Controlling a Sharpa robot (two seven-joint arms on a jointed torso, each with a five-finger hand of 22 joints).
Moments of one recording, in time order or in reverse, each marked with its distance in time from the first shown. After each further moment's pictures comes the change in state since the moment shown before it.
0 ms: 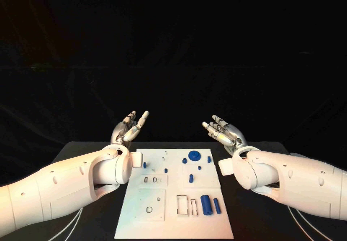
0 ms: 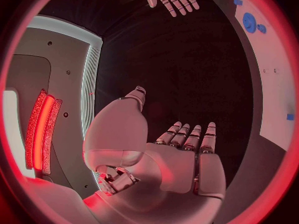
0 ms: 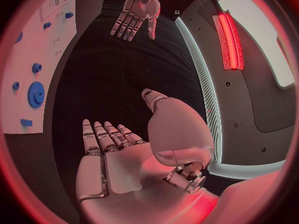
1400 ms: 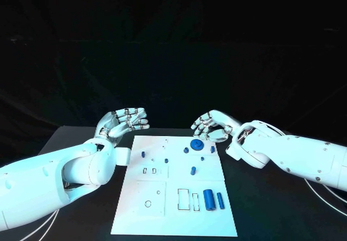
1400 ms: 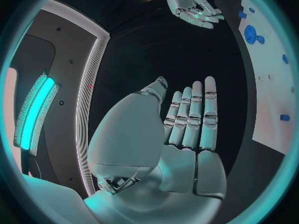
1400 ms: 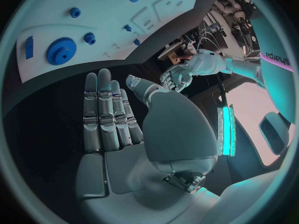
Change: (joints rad) left arm 0.075 -0.198 0.003 0.248 0.008 0.105 0.013; left_hand 0.375 -0.022 0.119 -0.064 0.004 0.695 0.077 0.263 0.168 0.922 0.042 0.159 0.053 0.917 -0.059 0.331 0.249 0.132 0.847 -0.061 0.348 0.131; right arm 0.147 0.022 -0.019 -0.087 -0.994 0.161 -0.256; right_hand 0.191 -0.142 0.183 -0.225 -0.010 0.815 0.062 0.264 0.158 1.049 -0.150 0.100 0.062 1.143 -0.209 0.394 0.238 0.109 0.856 -0.128 0.415 0.161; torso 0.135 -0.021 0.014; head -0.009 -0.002
